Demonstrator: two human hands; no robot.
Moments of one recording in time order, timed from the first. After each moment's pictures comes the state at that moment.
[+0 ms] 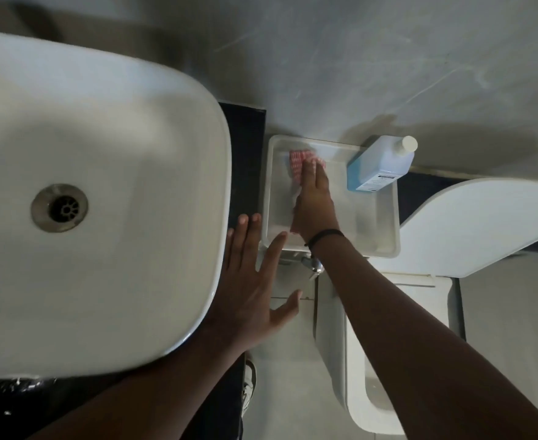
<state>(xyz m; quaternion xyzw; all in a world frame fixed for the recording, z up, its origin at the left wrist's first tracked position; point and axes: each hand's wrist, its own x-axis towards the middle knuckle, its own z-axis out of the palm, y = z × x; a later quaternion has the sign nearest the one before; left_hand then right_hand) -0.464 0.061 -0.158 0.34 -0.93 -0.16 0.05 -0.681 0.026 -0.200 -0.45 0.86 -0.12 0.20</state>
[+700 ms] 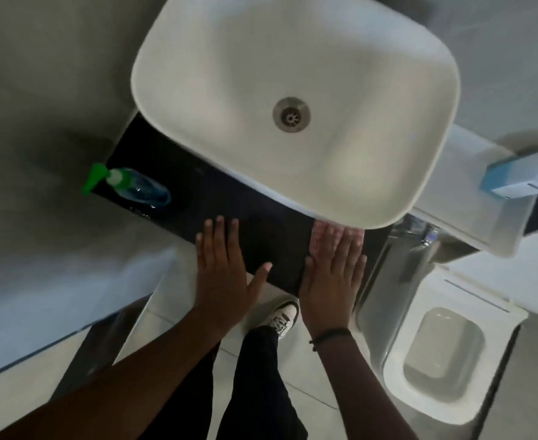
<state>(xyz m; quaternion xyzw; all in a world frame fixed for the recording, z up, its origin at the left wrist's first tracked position) -0.178 0.131 -0.144 0.63 -0.76 -0.15 0.01 -0.362 0.176 -0.136 -0.52 0.84 -0.06 0.17</state>
